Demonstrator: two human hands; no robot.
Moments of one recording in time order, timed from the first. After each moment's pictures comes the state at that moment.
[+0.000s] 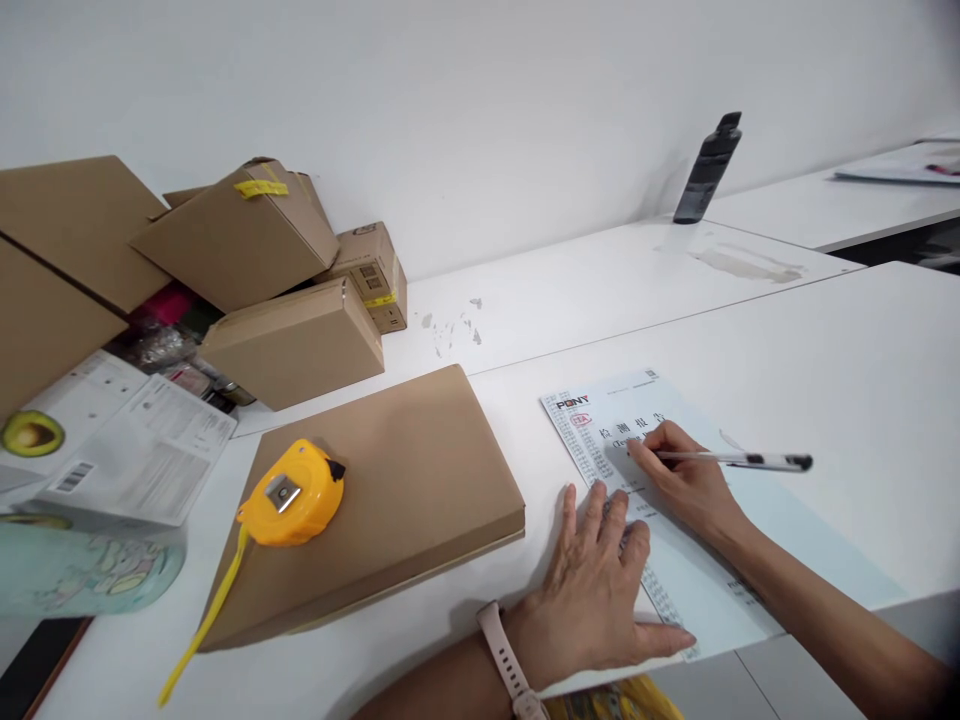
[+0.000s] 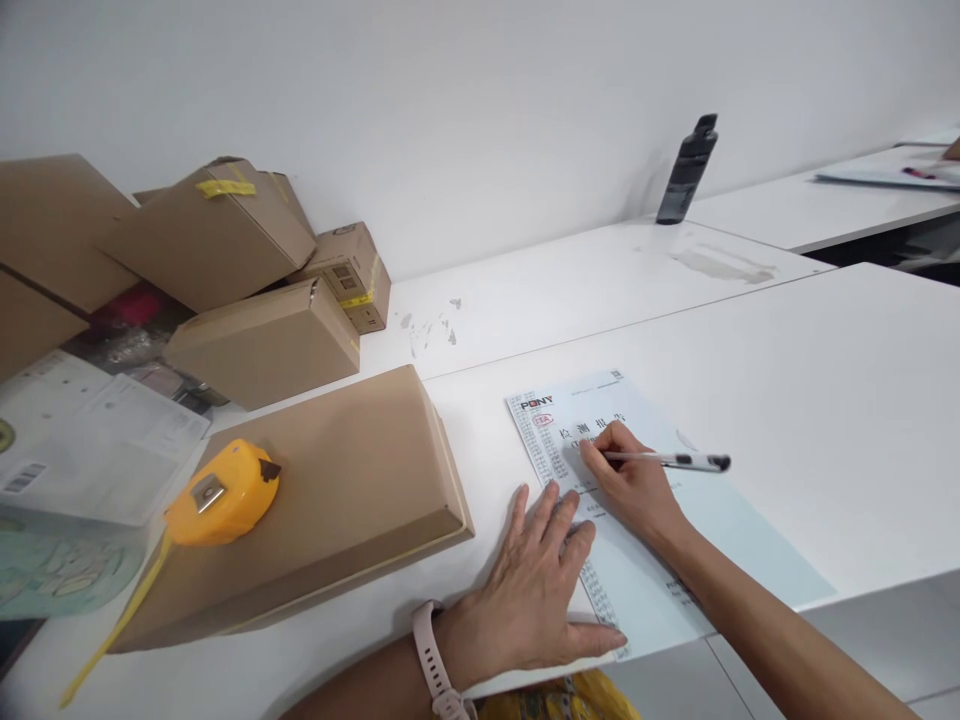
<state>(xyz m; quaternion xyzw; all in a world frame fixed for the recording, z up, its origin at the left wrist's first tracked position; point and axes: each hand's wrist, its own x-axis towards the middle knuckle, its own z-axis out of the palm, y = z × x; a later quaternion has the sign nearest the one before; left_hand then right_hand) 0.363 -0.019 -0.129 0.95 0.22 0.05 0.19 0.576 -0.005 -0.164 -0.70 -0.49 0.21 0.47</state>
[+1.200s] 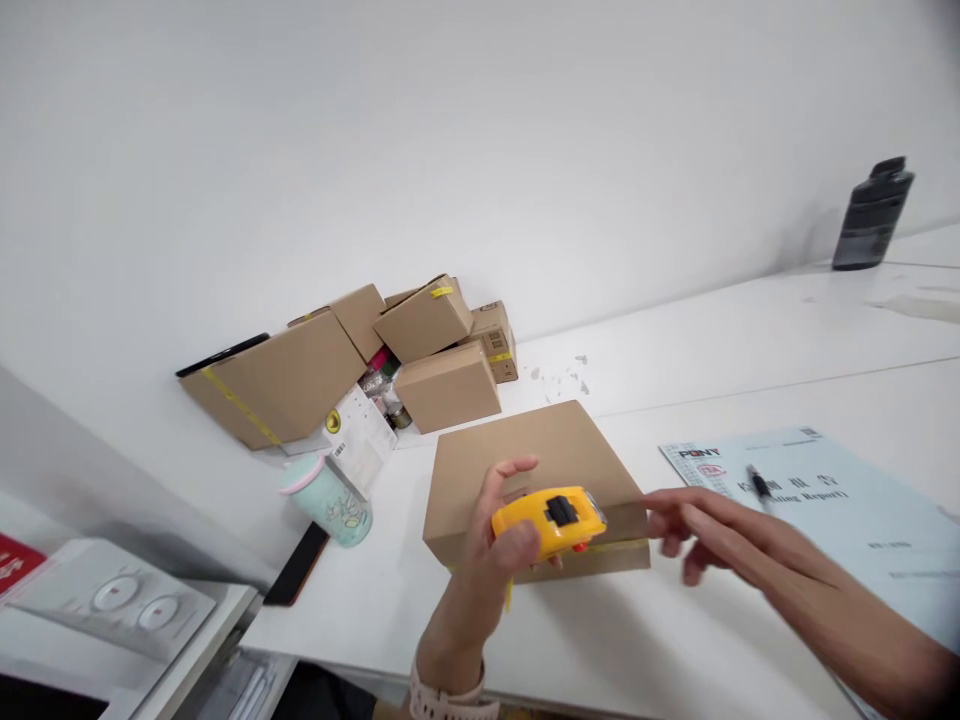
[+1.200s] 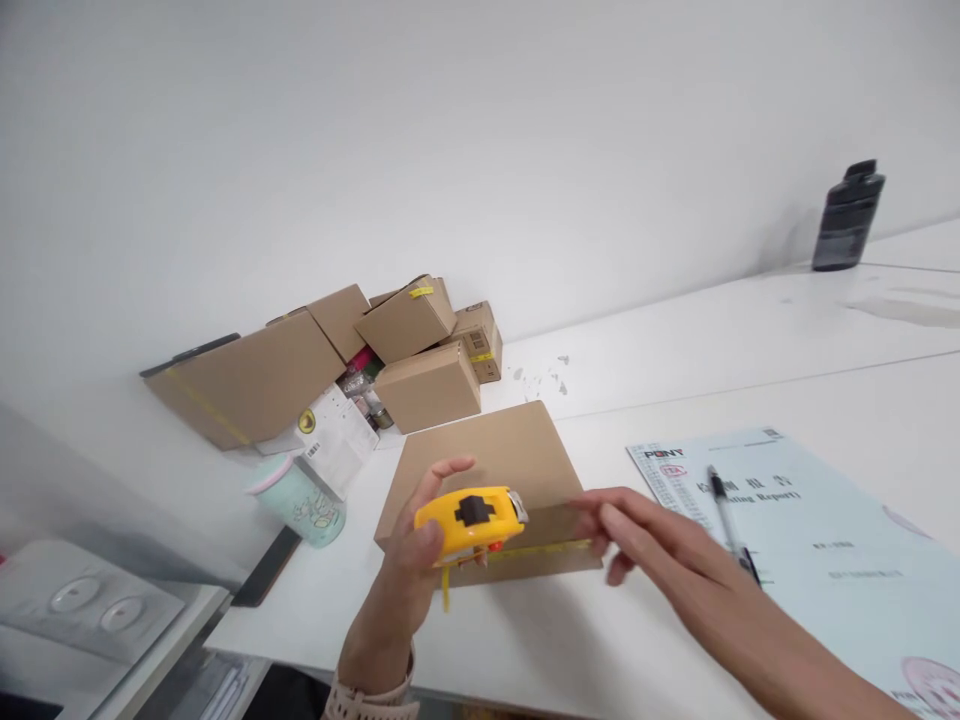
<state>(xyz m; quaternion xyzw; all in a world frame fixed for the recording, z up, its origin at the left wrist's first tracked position) 0.200 -0.043 0.010 0.58 0.34 0.46 0.58 0.458 -0.055 -0.051 -0.50 -0.57 0.42 0.50</state>
